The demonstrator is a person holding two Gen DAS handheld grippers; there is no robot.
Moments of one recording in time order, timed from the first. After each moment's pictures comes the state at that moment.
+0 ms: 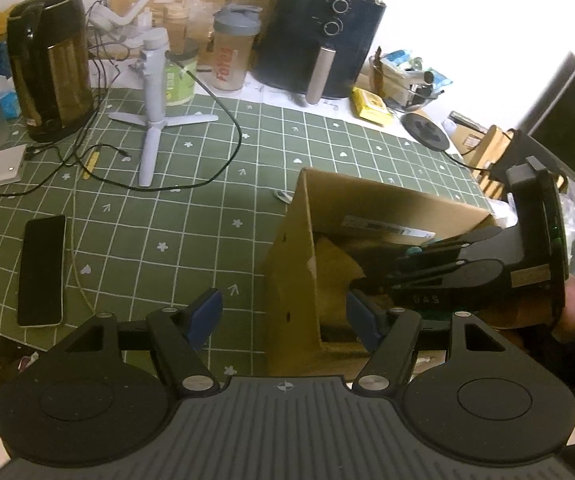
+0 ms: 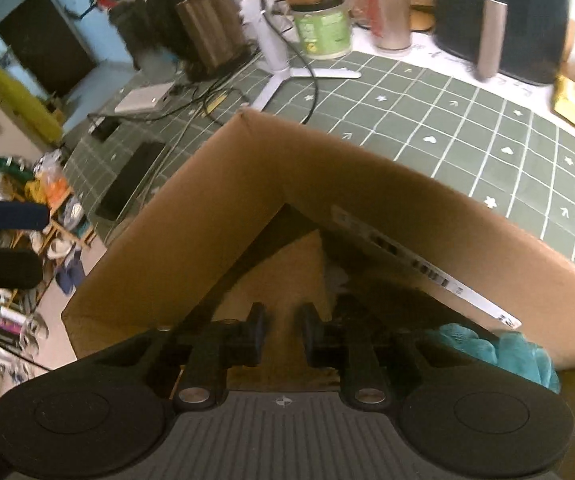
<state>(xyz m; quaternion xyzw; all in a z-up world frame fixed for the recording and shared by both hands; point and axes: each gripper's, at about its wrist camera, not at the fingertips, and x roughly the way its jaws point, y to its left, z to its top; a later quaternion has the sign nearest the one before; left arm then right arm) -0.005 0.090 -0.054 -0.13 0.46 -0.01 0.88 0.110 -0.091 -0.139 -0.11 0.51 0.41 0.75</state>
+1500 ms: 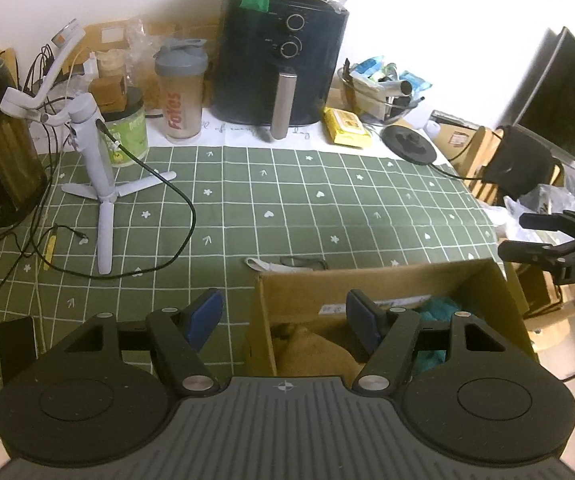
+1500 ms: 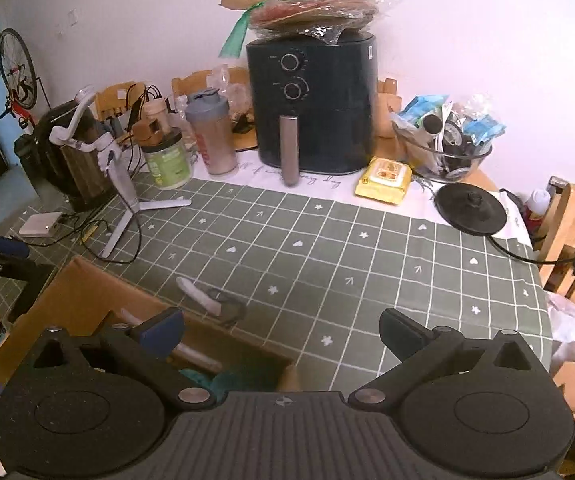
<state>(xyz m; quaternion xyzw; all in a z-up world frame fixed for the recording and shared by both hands) 0.085 0.068 -0.047 -0.07 0.44 -0.04 0.89 0.152 -0.251 -0.070 -0.05 0.38 0.27 0.88</state>
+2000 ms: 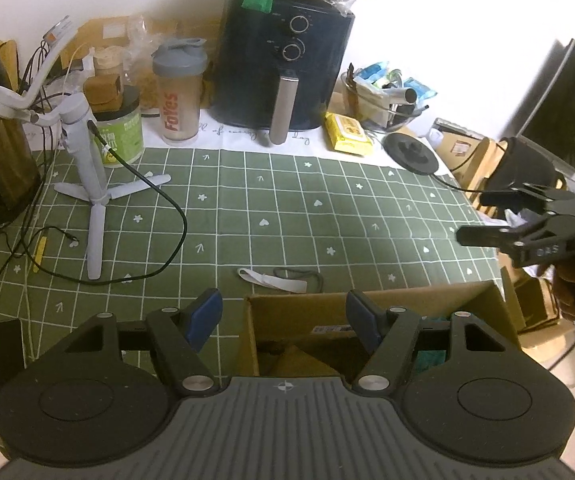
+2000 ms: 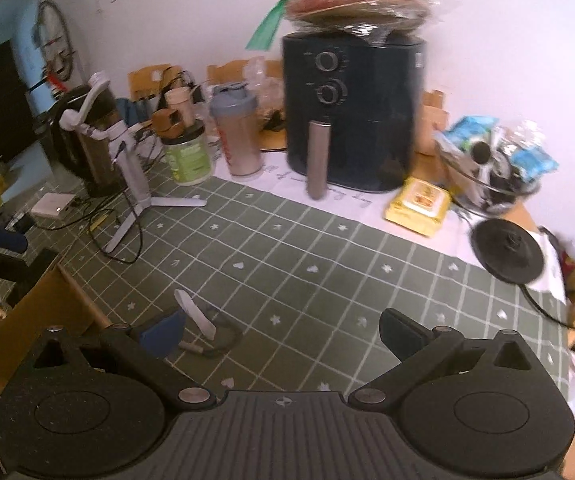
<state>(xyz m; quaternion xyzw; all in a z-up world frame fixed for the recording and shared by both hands) 0.100 0.063 -0.048 -0.09 0.44 -0.04 0.89 0.219 -0.222 -0.081 -0.10 0.37 0.35 0.85</state>
